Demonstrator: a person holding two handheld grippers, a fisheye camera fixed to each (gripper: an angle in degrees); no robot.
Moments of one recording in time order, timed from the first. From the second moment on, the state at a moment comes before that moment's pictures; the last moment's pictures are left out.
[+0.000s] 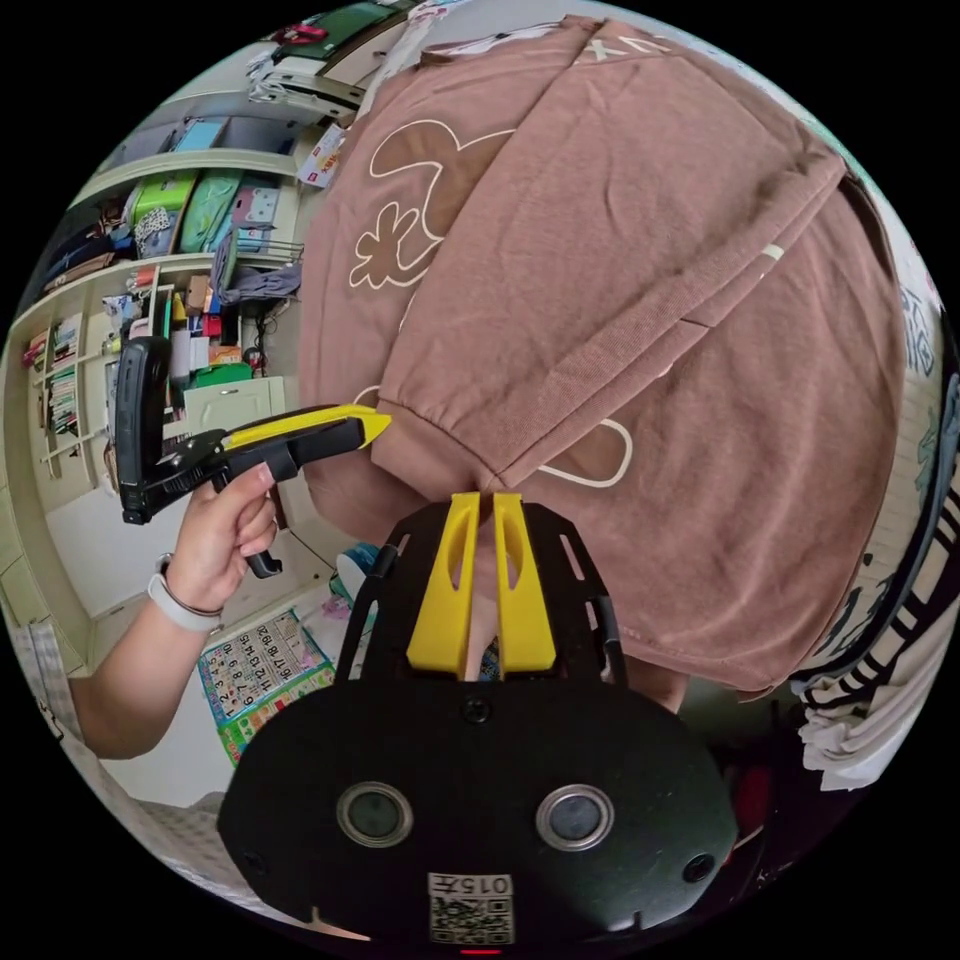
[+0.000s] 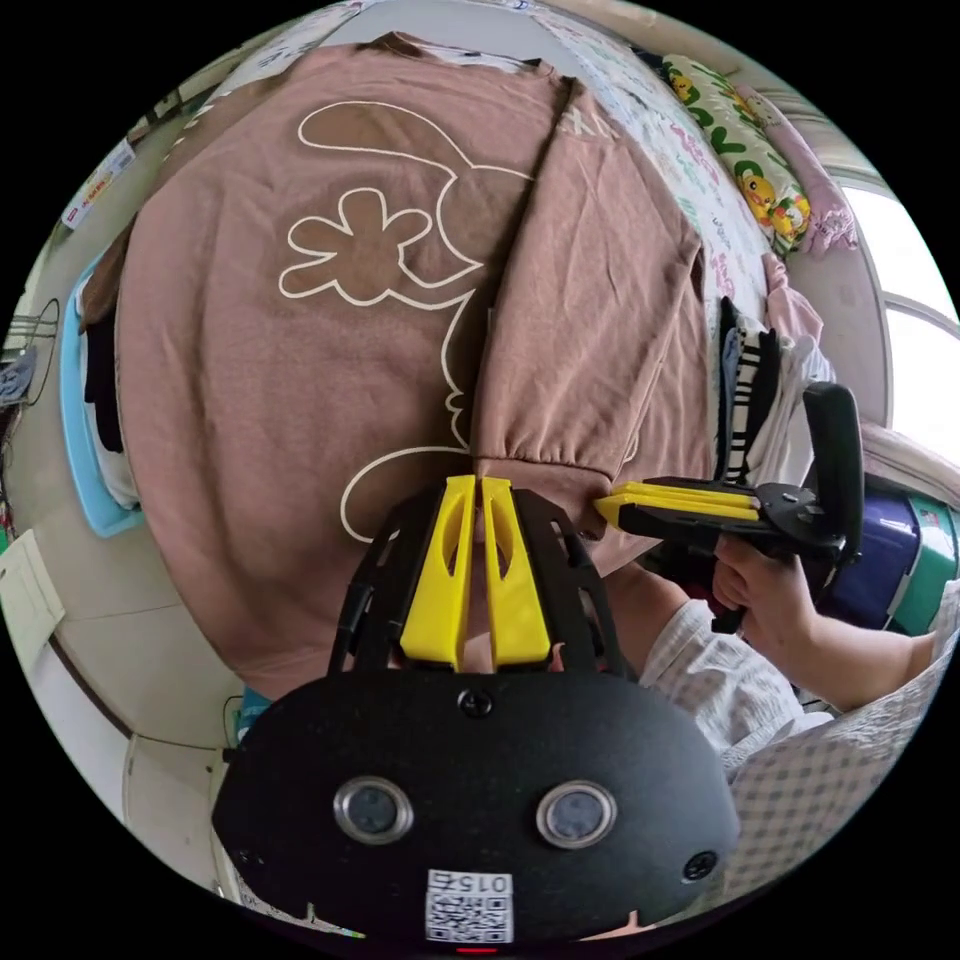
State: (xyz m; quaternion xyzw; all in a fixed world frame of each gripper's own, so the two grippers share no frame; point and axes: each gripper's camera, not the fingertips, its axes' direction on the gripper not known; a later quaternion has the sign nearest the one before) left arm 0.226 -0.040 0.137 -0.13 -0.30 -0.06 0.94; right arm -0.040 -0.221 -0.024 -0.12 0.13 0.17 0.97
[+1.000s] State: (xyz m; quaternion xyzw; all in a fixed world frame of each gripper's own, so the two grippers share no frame) left arm 0.279 -0.081 0.416 -0.09 -0.19 -0.20 0.96; right arm -0.193 -0.291 0.094 -0.03 0.19 0.00 0.98
